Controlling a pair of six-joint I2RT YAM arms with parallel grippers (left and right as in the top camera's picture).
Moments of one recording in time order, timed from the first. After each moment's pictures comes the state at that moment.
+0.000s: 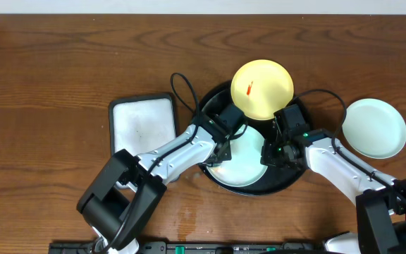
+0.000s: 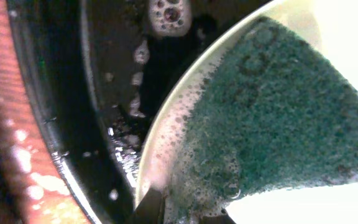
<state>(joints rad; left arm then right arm) -0.73 1.85 1.14 -0.74 -0.06 -0.82 0.34 1.59 0.77 -0.55 -0.19 0.56</state>
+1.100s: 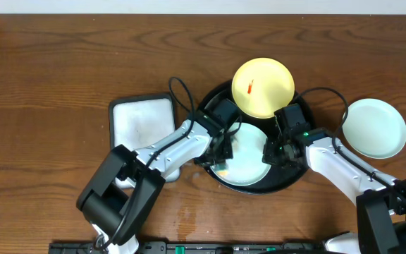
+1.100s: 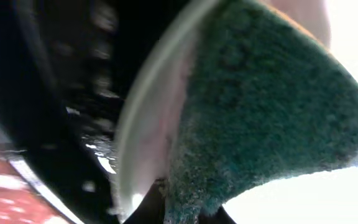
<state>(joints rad) -0.68 1.86 1.14 -0.74 0.11 -0.81 0.34 1.59 0.78 -0.55 -0.14 0.57</state>
